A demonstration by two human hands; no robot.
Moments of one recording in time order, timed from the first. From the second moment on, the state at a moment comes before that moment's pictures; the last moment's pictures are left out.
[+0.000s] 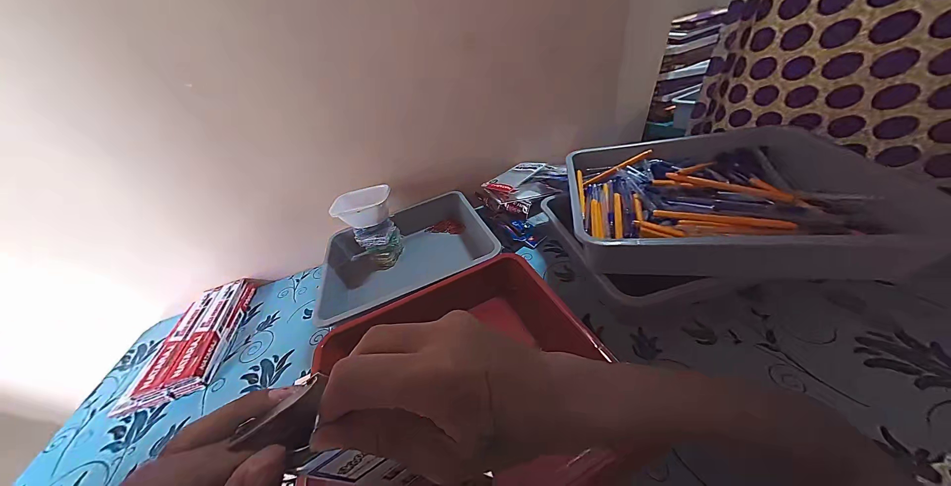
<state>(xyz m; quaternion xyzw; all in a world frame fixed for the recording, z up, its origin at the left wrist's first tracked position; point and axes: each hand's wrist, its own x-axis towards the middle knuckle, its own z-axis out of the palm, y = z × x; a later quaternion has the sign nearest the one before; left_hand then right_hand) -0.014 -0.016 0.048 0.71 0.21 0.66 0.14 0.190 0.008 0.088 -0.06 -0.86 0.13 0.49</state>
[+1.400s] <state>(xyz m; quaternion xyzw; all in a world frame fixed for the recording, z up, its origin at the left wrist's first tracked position) -0.002 -0.011 0.098 0.77 0.29 0.52 0.21 0.237 0.016 0.111 -0.20 -0.87 0.11 0.43</state>
